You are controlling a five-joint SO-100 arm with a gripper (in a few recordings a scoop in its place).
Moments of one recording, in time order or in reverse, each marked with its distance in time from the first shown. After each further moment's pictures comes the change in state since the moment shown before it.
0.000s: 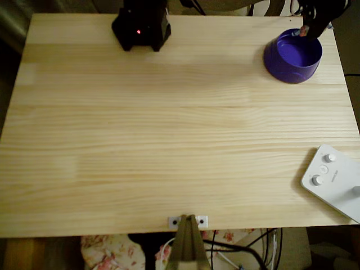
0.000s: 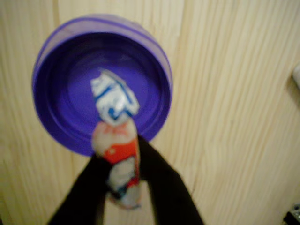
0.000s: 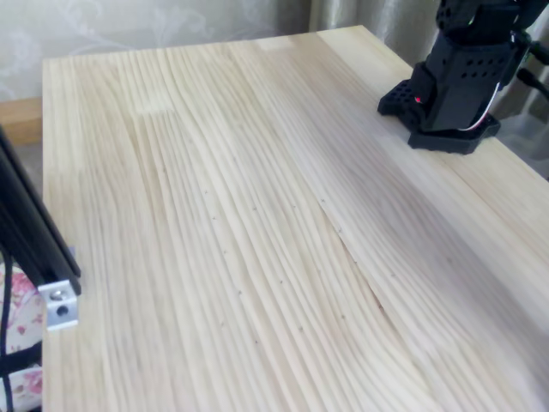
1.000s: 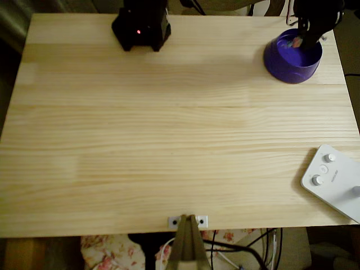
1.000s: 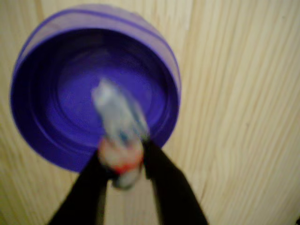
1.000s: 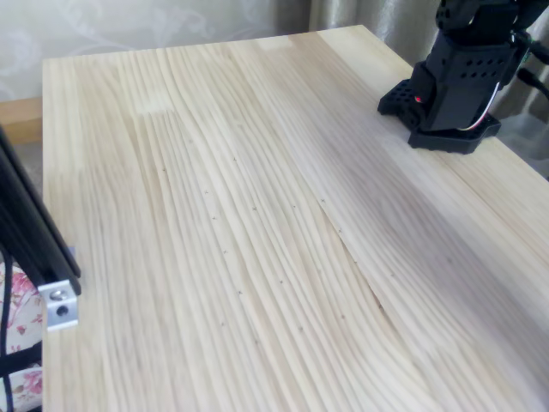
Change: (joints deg) arm 0.4 -4.3 -0.4 -1.1 1.3
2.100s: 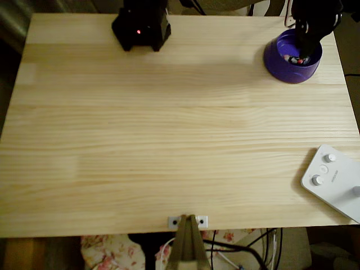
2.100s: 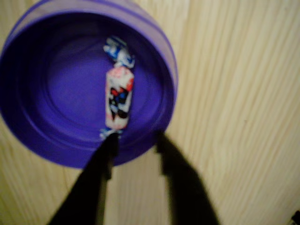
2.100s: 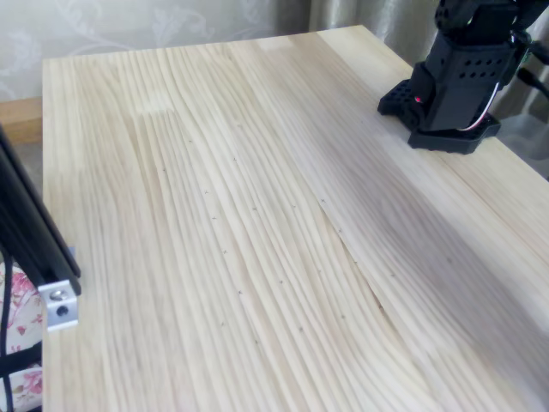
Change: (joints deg) arm 1.0 -0.1 0.0 1.5 -1.6
